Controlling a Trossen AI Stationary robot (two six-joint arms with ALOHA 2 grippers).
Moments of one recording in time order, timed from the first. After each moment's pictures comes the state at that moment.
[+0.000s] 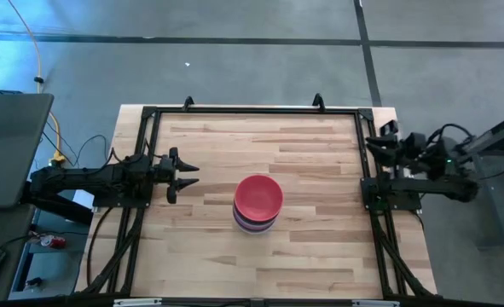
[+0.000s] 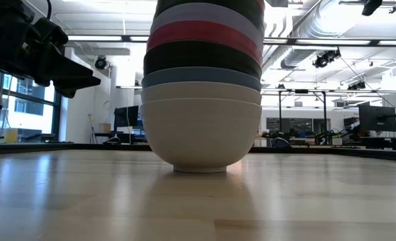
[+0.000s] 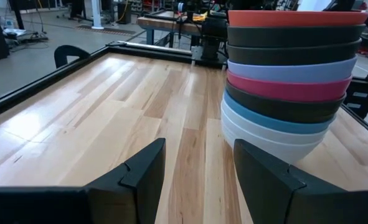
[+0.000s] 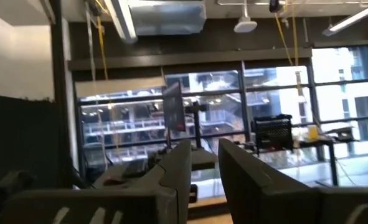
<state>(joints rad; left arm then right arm) 0.22 0.21 0.01 0.01 0.01 -0.10 -0.06 0.00 0.48 -0.07 0.08 0.05</state>
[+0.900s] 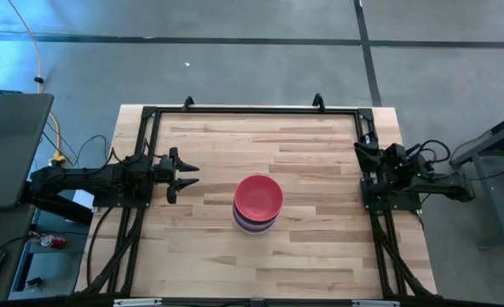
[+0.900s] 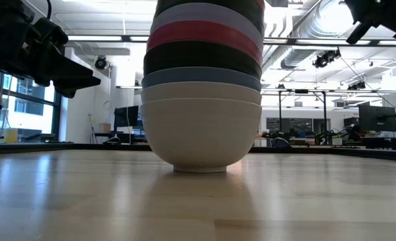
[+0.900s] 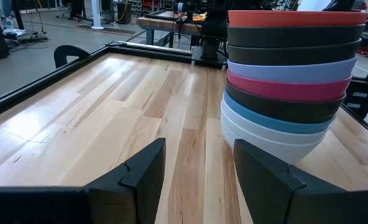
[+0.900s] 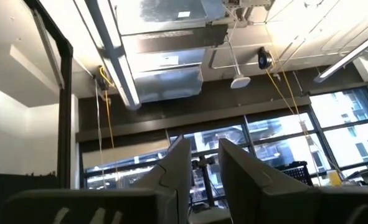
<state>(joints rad) 0.22 0.21 0.01 0.01 0.01 -0.10 -0.06 0.01 0.01 0.72 0.11 0.12</state>
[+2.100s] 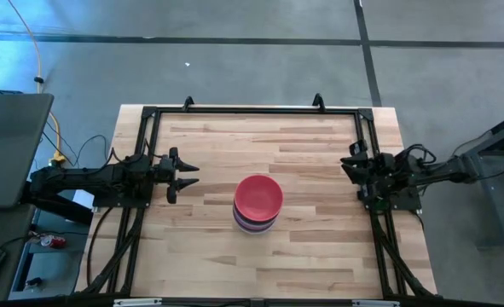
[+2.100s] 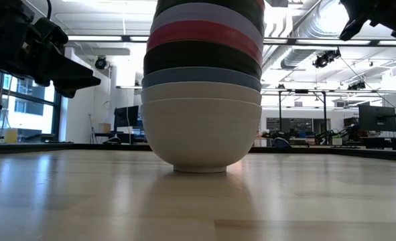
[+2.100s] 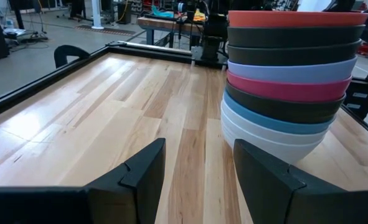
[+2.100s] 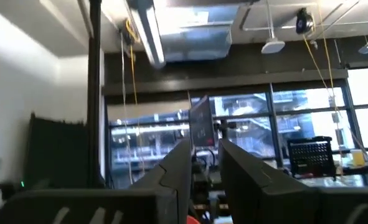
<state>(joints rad) 0.22 0.21 0.01 0.01 0.01 -0.10 0.15 0.19 0.03 0.74 0.15 -0.03</state>
